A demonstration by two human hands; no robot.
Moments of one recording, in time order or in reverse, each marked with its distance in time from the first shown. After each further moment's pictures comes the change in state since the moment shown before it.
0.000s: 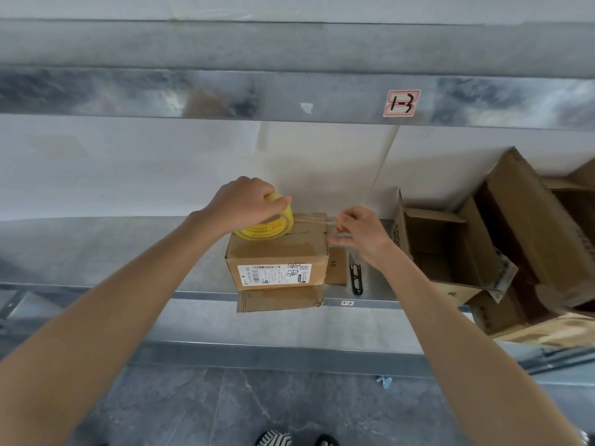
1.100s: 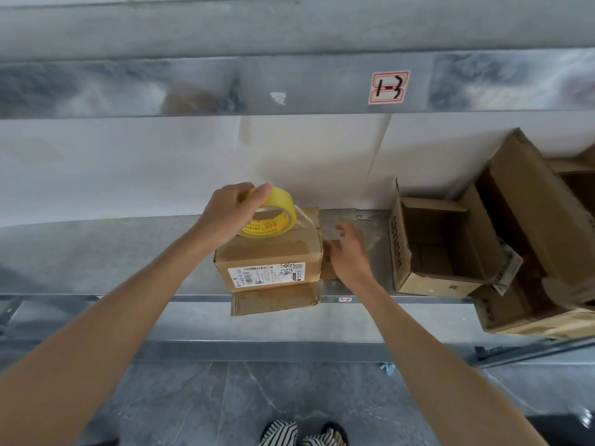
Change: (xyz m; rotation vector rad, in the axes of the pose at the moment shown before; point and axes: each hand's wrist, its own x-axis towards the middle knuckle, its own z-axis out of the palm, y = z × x) left_hand -0.009 -0.002 0.022 -0.471 0.058 -0.081; right_hand 0.008 0.068 0.013 -0.461 0.213 -0.092
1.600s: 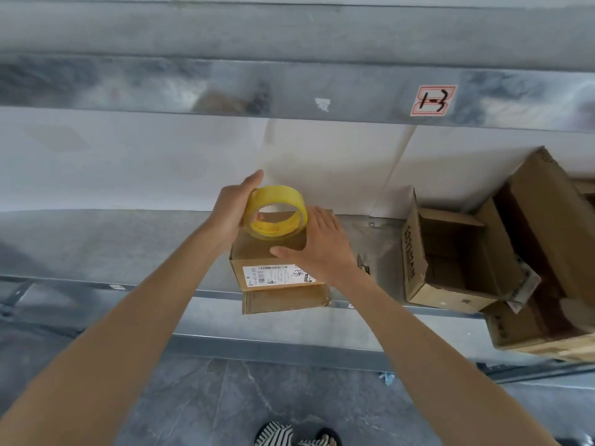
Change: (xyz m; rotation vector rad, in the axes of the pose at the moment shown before) left_hand 0.010 -0.019 -0.004 -0.703 0.103 -0.415; right_hand -0.010 -0.053 0.030 -0.520 -0.092 -0.567
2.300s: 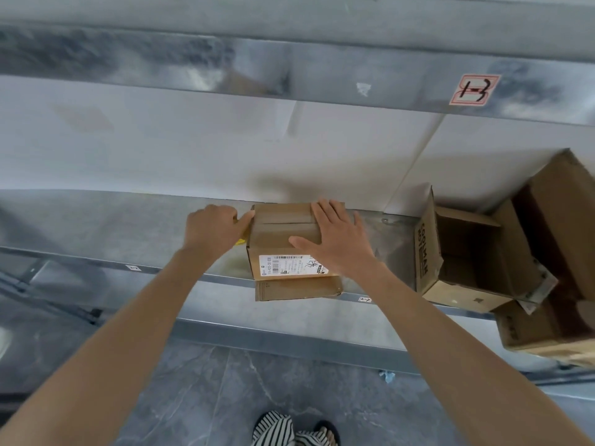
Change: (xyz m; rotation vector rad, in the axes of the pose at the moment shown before) left_hand -0.012 -0.060 -0.065 1.376 0.297 0.364; right_hand 0.003 0.007 0.005 -0.255 -0.195 -0.019
